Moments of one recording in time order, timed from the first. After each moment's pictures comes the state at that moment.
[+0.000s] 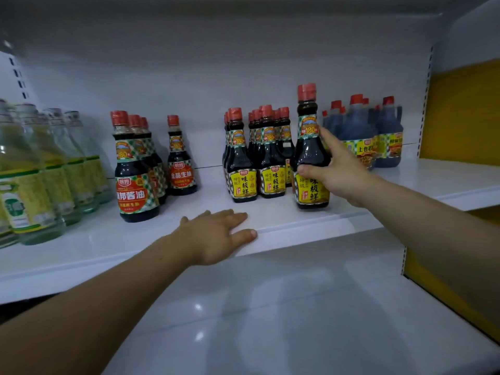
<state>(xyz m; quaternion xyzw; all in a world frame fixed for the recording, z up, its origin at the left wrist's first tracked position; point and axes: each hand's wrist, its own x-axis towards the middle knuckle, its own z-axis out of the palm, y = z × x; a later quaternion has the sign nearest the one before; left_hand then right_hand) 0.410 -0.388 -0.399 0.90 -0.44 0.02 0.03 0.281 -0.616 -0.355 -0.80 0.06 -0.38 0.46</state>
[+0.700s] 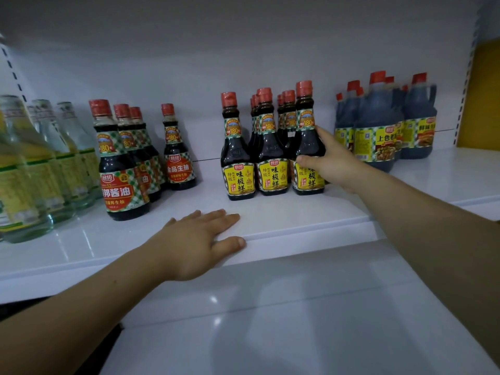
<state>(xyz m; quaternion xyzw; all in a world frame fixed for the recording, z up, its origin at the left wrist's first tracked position) 0.410 -0.391 -0.406 0.90 -0.44 0.03 0.01 0.357 -0.702 -0.372 -0.81 0.08 -0.34 0.47</state>
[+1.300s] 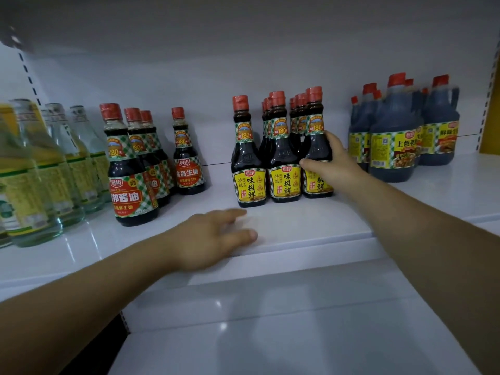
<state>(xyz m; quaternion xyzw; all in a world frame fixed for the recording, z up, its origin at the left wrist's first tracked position) 0.418 -0.401 -0.388 0.90 -0.41 -0.04 0.16 0.390 -0.709 -0.382 -0.79 0.09 -0.38 0.48</state>
